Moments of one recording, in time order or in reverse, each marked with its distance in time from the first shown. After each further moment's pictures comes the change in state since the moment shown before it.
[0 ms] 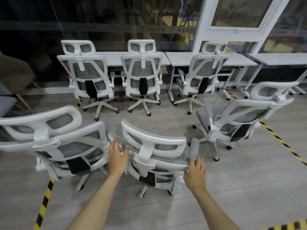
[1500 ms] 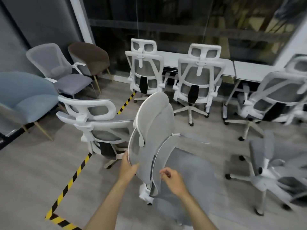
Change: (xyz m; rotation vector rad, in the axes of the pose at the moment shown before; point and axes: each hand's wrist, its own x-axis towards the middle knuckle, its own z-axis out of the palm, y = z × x) left_hand -0.006 0.026 0.029 -0.304 0.195 -0.435; right_hand 0.106 -0.105 0.041 0.508 -0.651 -0.563
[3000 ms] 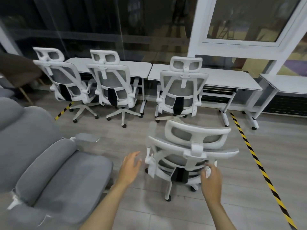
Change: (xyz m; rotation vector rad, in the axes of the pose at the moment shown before) left_hand -0.257 0.124 0.743 0.516 -0.176 0.439; right_hand -0.283 0.428 -0.747 0.010 0.855 0.170
